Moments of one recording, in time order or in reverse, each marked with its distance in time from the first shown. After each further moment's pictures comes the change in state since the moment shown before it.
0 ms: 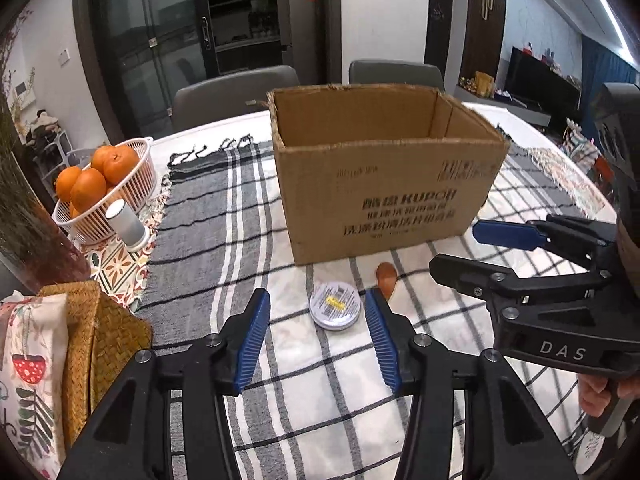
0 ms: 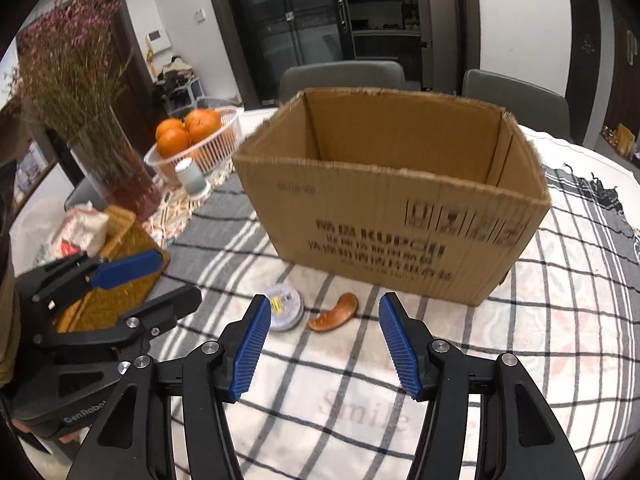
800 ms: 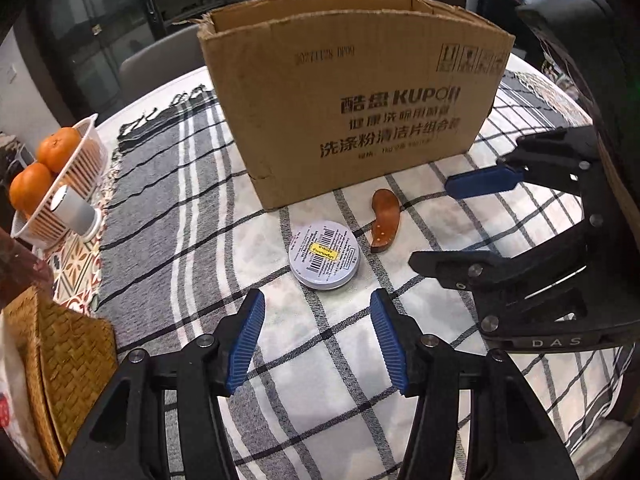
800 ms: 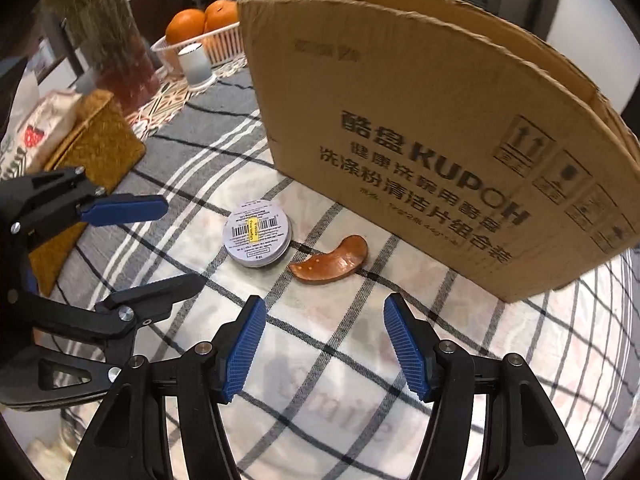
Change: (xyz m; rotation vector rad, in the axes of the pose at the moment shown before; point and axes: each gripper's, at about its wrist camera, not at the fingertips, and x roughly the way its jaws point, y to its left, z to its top) left arm 0.065 -0.006 -0.017 0.151 0.184 -0.069; right arm 0.082 0.006 -0.013 -0.243 0.266 -0.002
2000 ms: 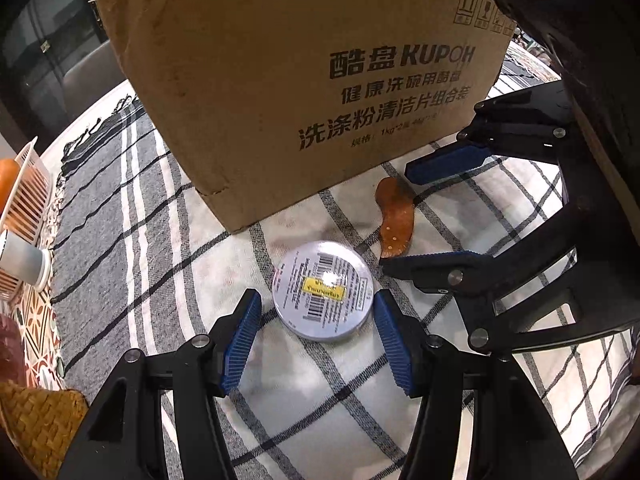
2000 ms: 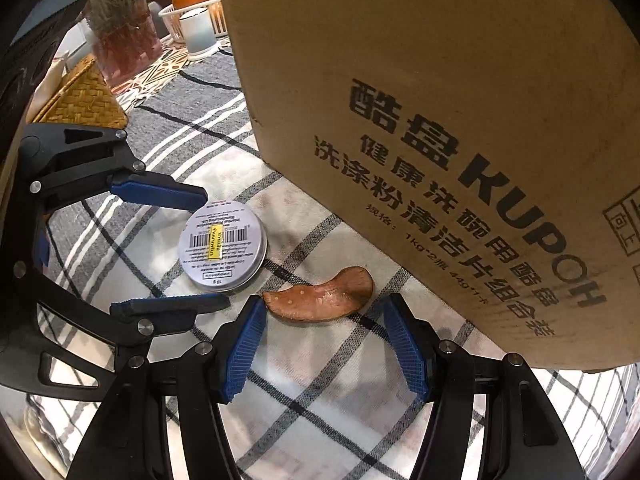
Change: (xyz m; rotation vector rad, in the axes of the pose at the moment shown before) left arm 0.062 0.008 0.027 0.127 0.044 -0.104; right arm 0.051 -0.005 0.021 -0.115 0.048 0.005
